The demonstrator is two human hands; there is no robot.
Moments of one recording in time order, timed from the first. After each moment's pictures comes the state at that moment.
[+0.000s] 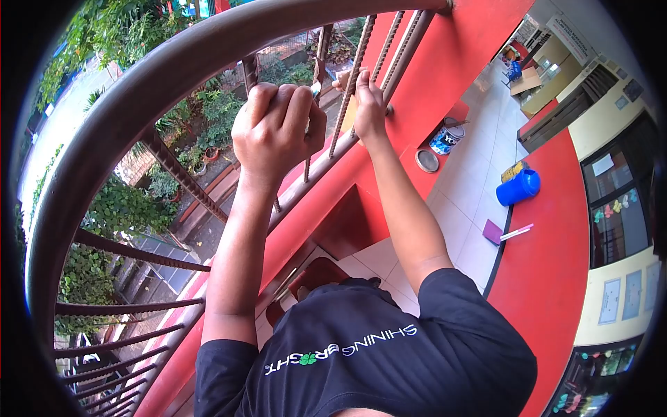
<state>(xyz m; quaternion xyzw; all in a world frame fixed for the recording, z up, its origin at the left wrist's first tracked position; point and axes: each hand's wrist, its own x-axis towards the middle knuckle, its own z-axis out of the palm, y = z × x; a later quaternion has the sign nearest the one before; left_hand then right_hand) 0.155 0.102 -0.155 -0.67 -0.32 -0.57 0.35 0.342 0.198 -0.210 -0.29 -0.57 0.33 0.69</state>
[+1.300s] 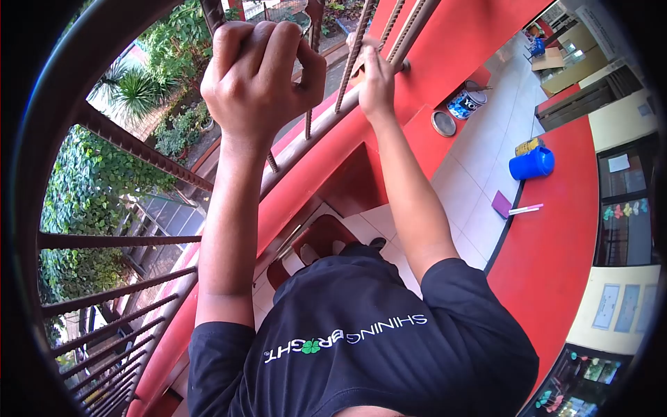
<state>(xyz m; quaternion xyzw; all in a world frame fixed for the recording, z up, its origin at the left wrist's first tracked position) 0.156 0.111 -0.166 -0.65 -0.31 -0.58 0.39 0.350 0.180 -0.286 -0.42 -0.55 0.29 0.66</state>
